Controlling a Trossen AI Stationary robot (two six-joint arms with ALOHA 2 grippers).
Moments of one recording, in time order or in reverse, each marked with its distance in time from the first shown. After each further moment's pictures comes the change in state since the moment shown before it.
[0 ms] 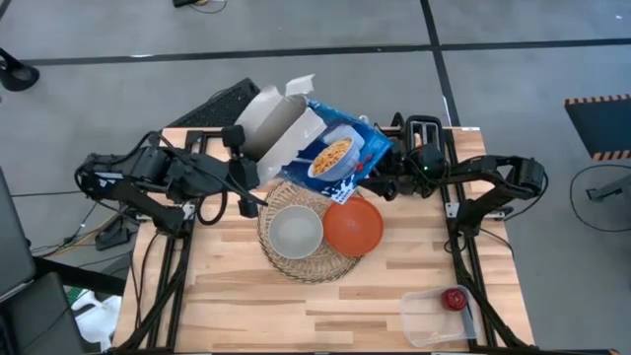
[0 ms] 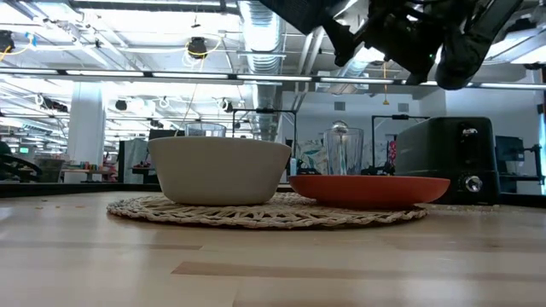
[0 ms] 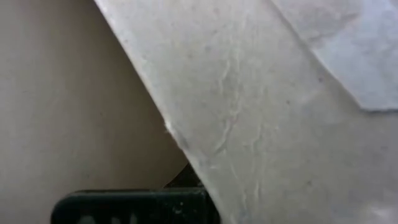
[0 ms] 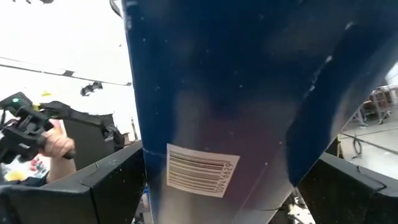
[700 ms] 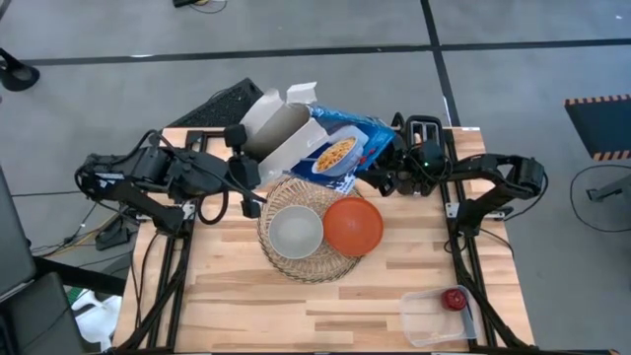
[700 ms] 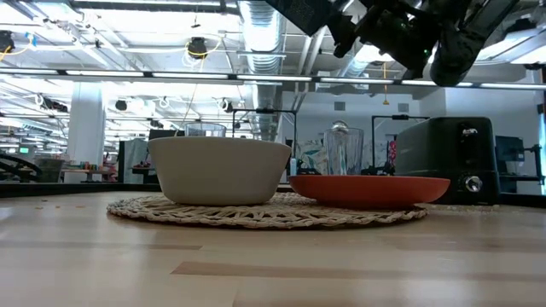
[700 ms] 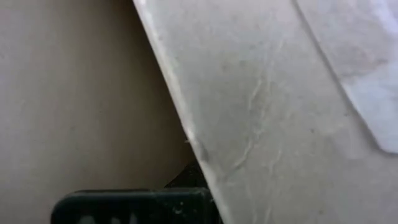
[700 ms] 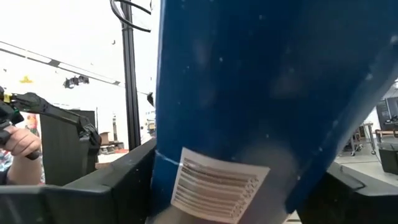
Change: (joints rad) left arm 0.019 0.027 0.000 0.049 0.046 -0.030; right arm -0.014 0.005 0.048 -0.002 0.021 -0.125
